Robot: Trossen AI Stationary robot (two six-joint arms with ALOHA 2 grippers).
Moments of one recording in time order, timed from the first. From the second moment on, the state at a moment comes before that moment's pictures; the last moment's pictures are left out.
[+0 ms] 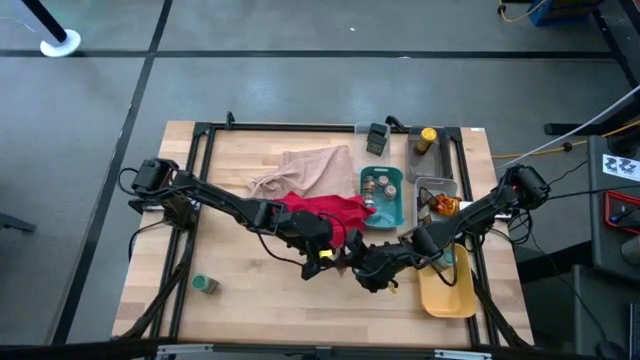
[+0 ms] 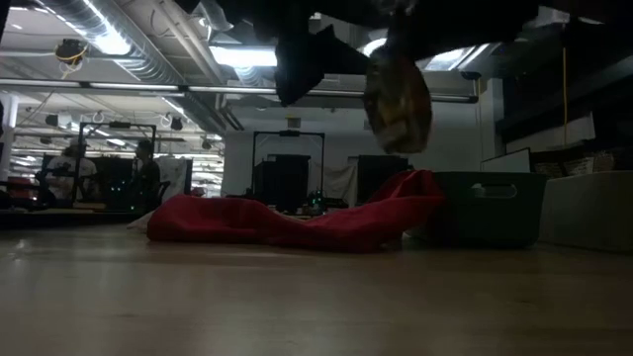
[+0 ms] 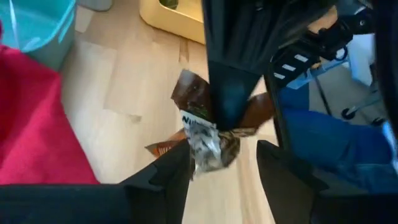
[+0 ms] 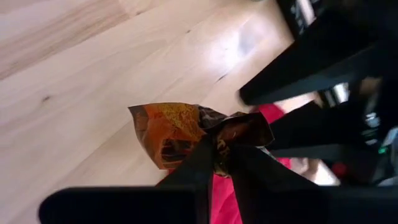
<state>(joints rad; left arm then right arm) -0.22 1.72 1.16 0.00 0.11 -0.46 0.50 1.58 1.11 -0.29 0.34 -0.66</state>
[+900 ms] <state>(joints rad) -0.18 1.70 1.15 -0.18 0.11 -0.31 0.50 1.26 1.11 -1.34 0.62 0.33</state>
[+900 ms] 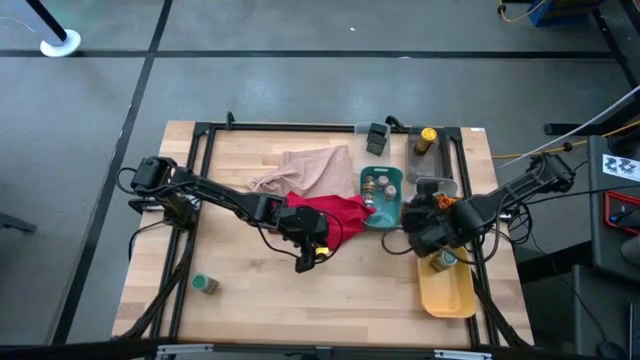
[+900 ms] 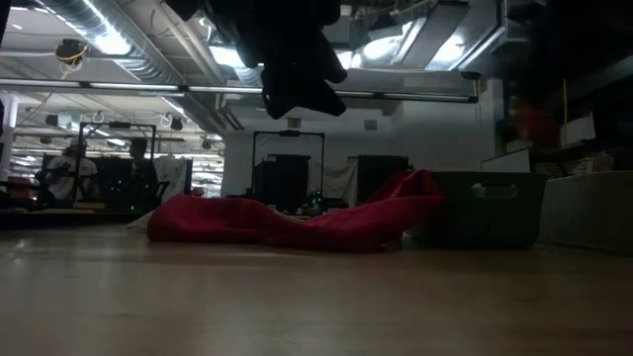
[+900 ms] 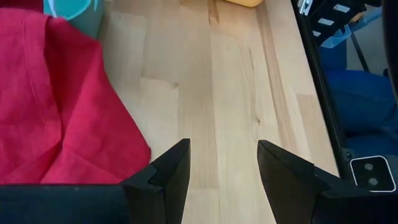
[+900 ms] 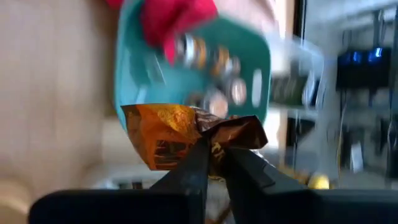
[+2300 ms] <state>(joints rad) -0.18 1.62 1.18 -0.40 0.10 -0.34 0.50 1.26 0.88 -1.43 0.36 0.62</state>
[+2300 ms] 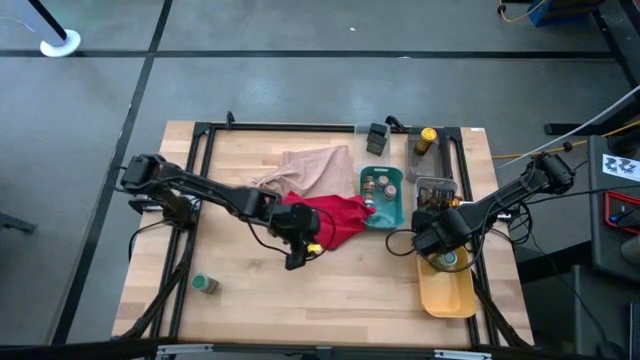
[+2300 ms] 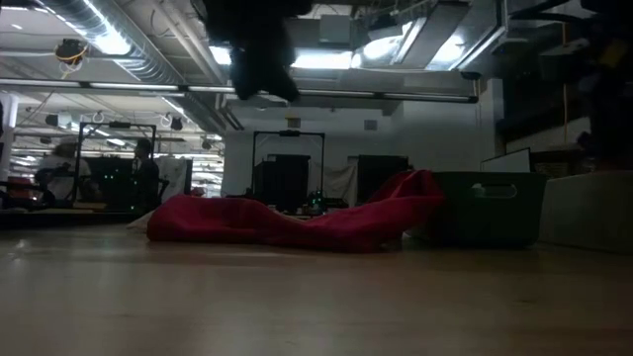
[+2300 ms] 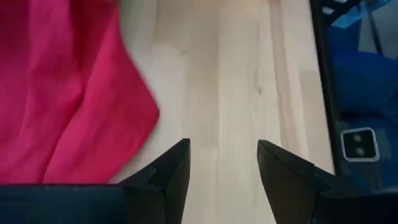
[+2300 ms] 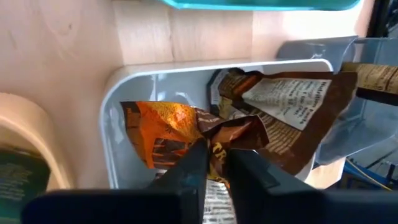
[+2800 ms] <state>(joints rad) -0.28 1.42 1.25 -1.18 0.22 -0.97 0.50 1.26 0.88 -1.43 0.32 0.62</state>
